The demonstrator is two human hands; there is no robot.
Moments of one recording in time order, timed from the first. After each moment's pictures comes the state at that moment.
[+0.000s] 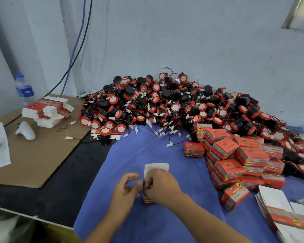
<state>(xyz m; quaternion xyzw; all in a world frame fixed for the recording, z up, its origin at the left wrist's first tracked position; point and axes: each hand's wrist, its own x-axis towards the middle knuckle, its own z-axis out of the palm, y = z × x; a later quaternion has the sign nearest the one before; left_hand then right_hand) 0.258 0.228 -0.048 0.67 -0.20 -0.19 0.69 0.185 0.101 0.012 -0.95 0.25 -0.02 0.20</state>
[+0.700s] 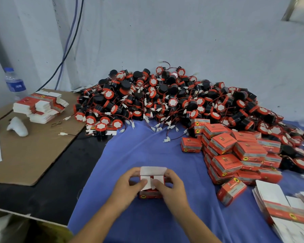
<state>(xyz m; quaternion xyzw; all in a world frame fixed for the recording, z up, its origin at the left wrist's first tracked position) 0.264 0.211 -0.037 0.71 -0.28 -0.24 0.59 0.147 0.088 -0.040 -0.70 0.26 -0.28 0.60</state>
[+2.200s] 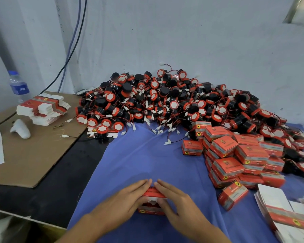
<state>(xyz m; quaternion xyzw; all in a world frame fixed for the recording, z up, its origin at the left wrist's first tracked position) 0.273 0.243 -0.042 0.77 -0.57 -0.16 0.25 0.101 0.071 -0.038 -0.93 0.09 -0.15 0.33</state>
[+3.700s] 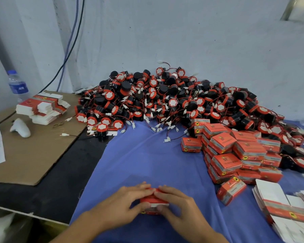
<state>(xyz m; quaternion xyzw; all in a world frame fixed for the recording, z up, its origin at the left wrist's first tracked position) 0.262 0.251 -0.029 0.74 -0.59 -0.19 0.26 0.084 0.082 -0.048 -0.90 0.09 -0.23 0.36</state>
